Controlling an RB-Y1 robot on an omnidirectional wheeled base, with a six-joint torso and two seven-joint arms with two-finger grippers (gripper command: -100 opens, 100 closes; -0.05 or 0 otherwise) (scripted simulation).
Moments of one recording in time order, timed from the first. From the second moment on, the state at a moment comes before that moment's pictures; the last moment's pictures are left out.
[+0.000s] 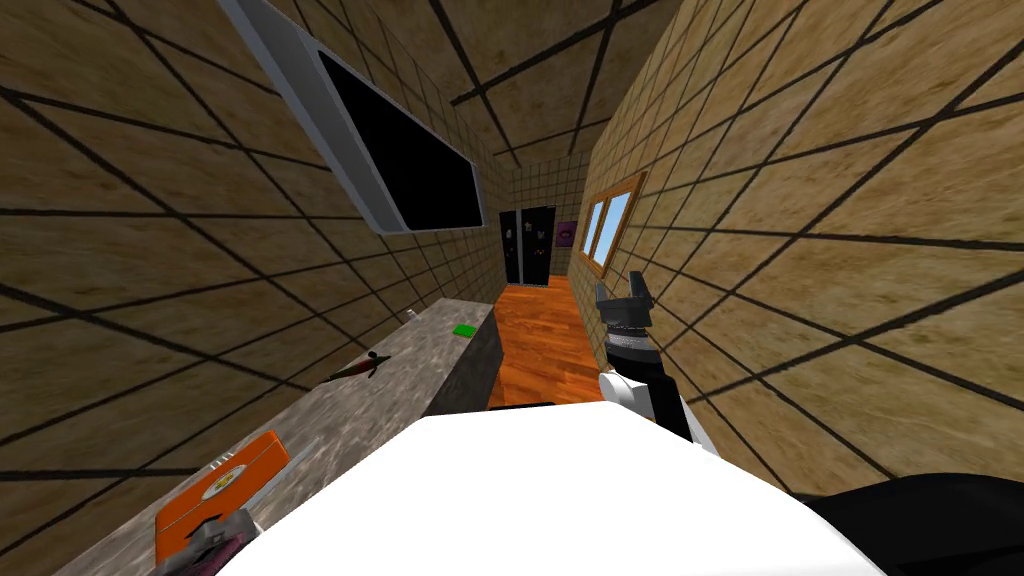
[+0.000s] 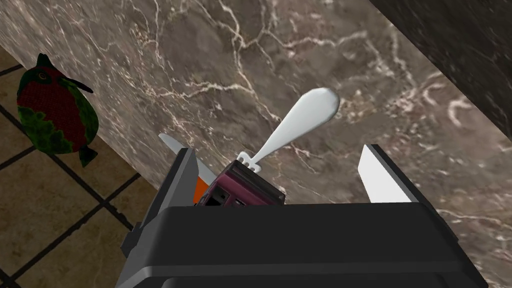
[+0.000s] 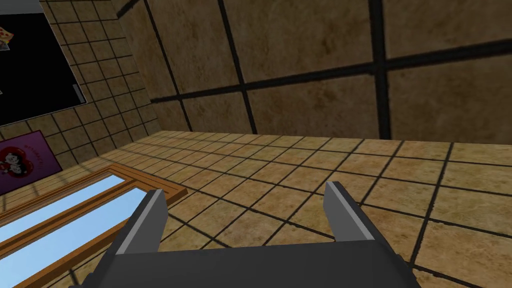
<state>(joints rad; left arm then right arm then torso) 1.72 0.82 0.31 -2.04 0.16 -0.11 0.76 0.50 -0.03 -0.04 -2.36 -0.07 -0.47 -0.11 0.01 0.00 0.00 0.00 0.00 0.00</state>
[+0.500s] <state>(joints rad) 1.79 0.95 0.29 -2.05 0.15 -0.04 0.83 0.50 -0.03 -0.04 -2.36 -0.07 -0.47 -0.11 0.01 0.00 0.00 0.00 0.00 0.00</state>
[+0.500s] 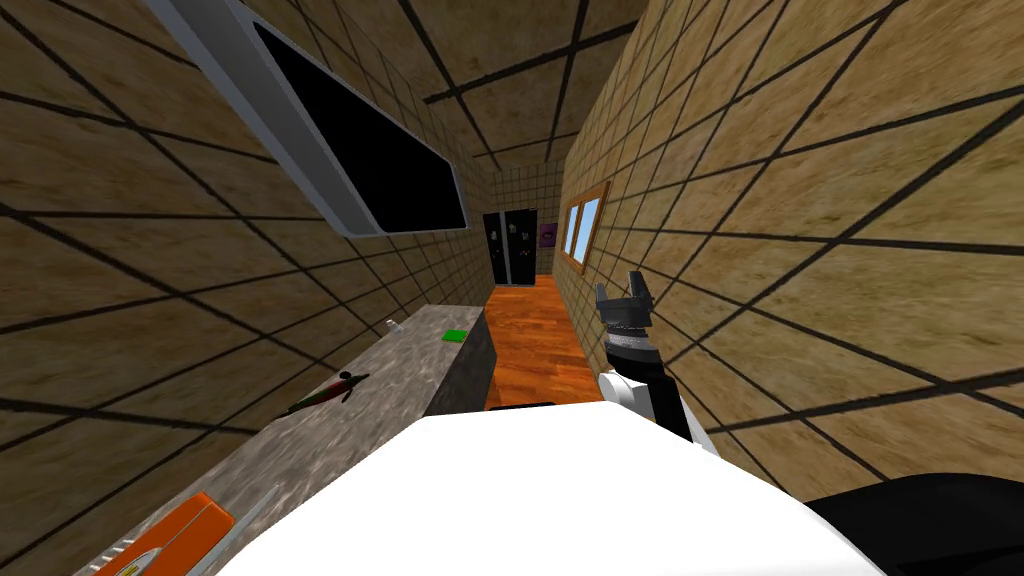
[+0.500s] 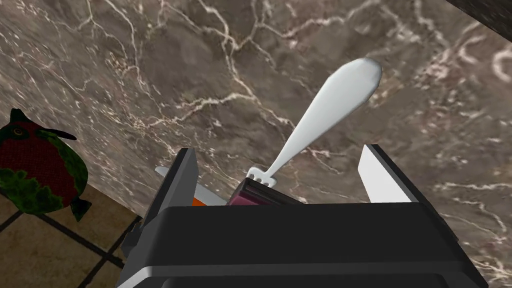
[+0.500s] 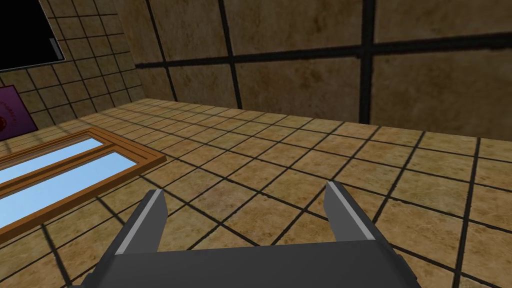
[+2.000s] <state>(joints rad) 1.89 1.33 0.16 -2.07 0.09 0.15 0.96 0.50 -0.03 -0.04 -2.36 -0.07 -0.47 -0.11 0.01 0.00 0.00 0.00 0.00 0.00</state>
